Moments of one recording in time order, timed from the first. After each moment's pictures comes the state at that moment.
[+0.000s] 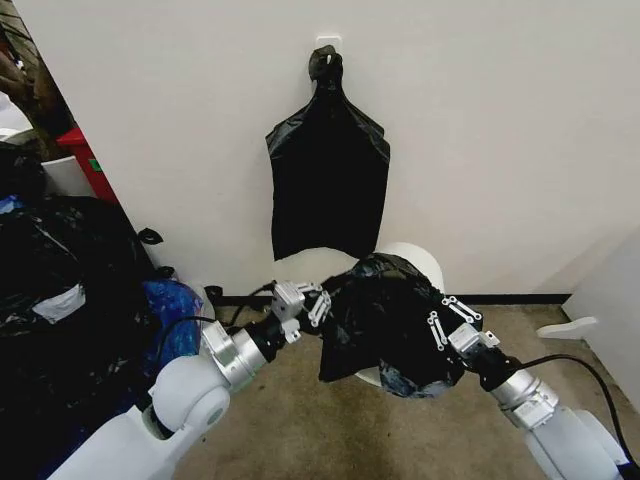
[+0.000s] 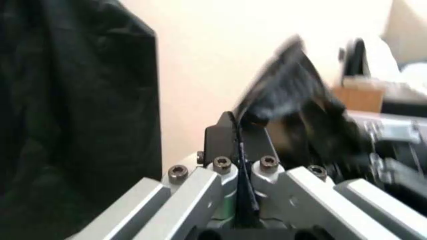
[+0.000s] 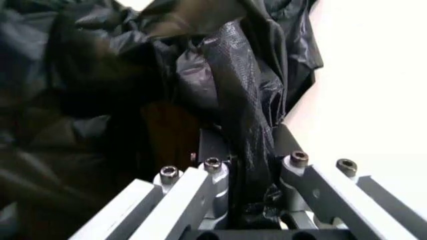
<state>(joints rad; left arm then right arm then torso) 1.11 -0.91 -0.11 -2.19 -0.65 0.00 0.17 -1.57 1.00 0.62 2.12 -0.12 0.42 -0.19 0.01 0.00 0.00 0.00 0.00</state>
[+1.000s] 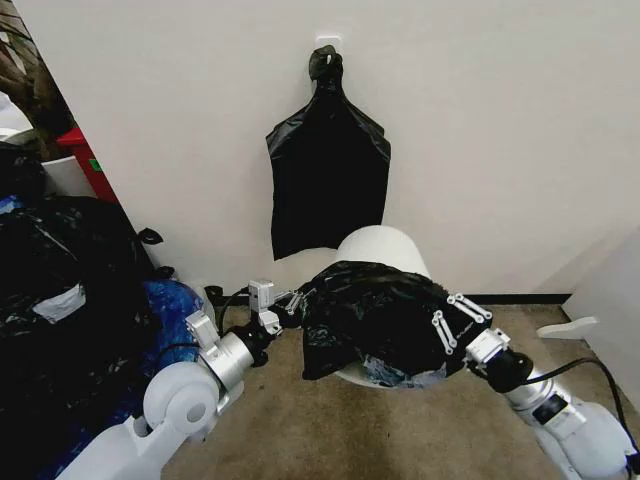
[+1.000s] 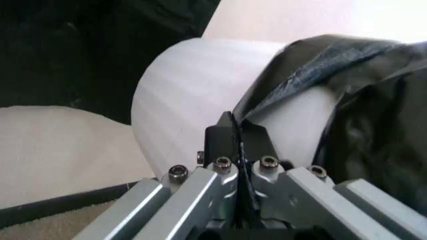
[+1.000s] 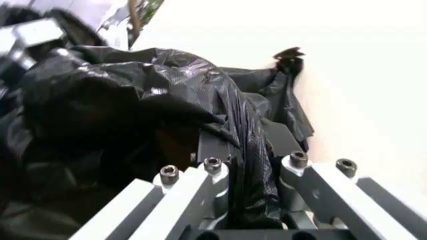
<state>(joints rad) 1.20 -0.91 -0.18 -2.13 -1.05 0.16 0.09 -1.54 0.98 0.66 2.14 0.13 0.60 -0.33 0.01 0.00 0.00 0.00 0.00</state>
